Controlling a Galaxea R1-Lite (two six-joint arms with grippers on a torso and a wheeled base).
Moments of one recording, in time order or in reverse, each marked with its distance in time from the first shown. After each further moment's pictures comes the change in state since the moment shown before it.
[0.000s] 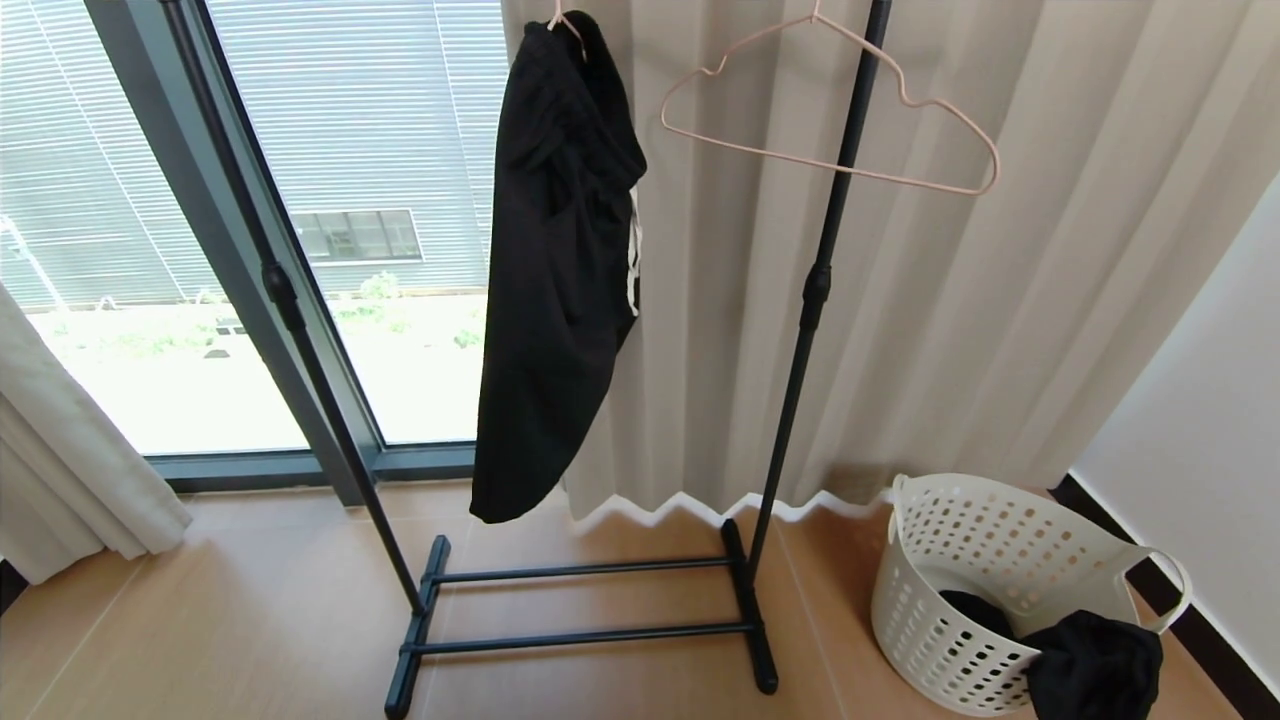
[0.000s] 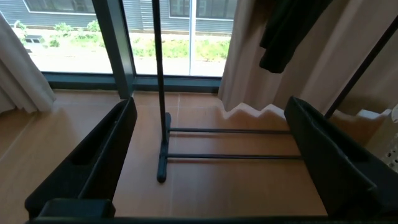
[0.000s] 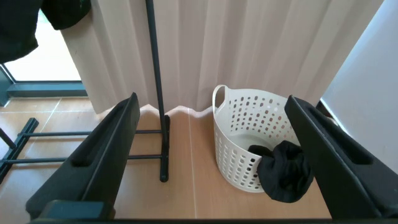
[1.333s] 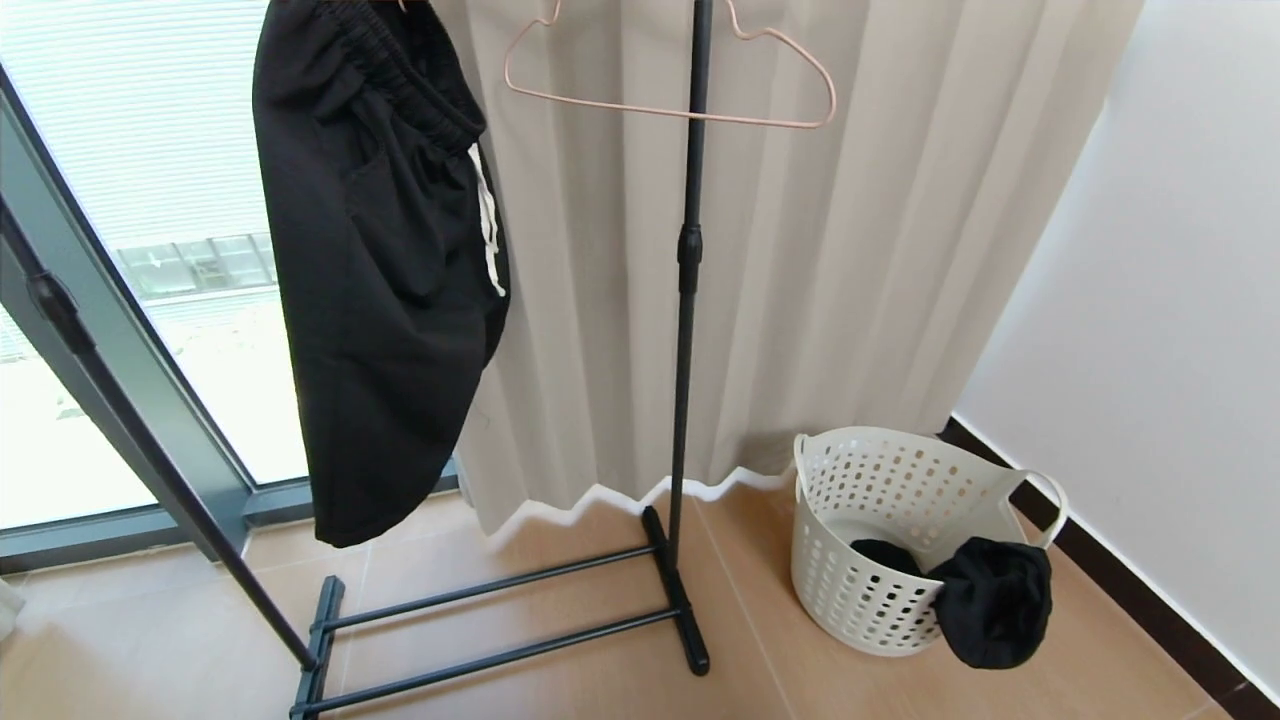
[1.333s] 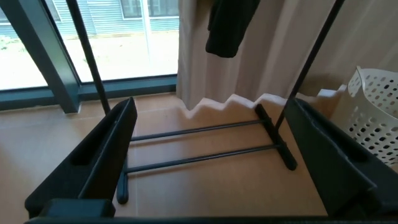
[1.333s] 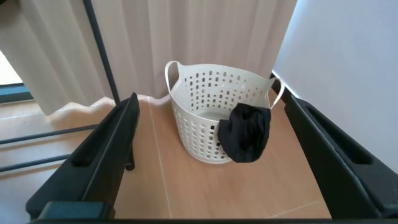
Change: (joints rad) left arm 0.000 0.000 0.000 0.000 0.000 0.000; right arm 0.000 0.000 0.000 0.001 0.000 0.000
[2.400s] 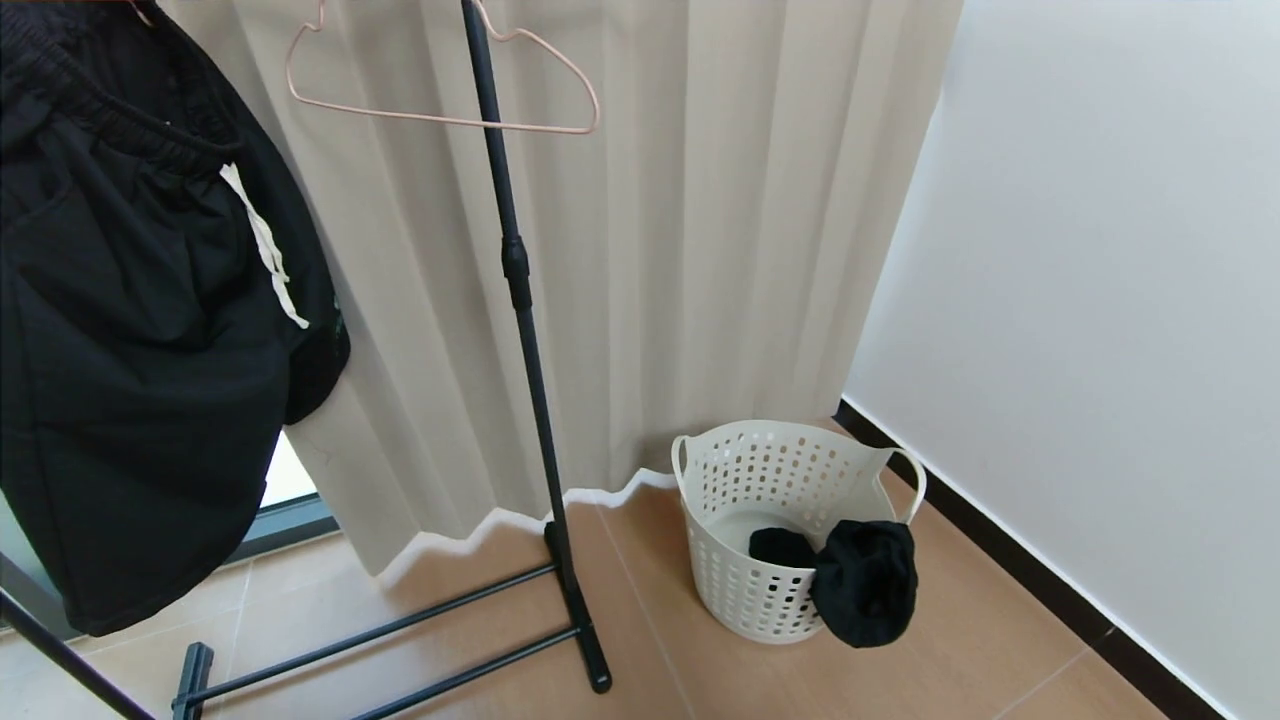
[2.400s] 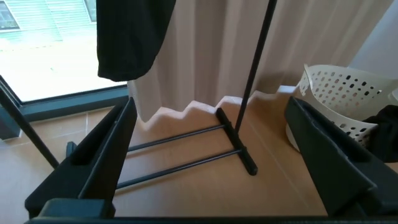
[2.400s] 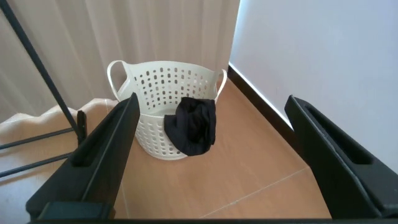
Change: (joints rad) left arm 0.000 0.000 0.000 0.000 0.000 -0.002; right arm 0.000 0.000 0.000 0.000 0.000 0.000
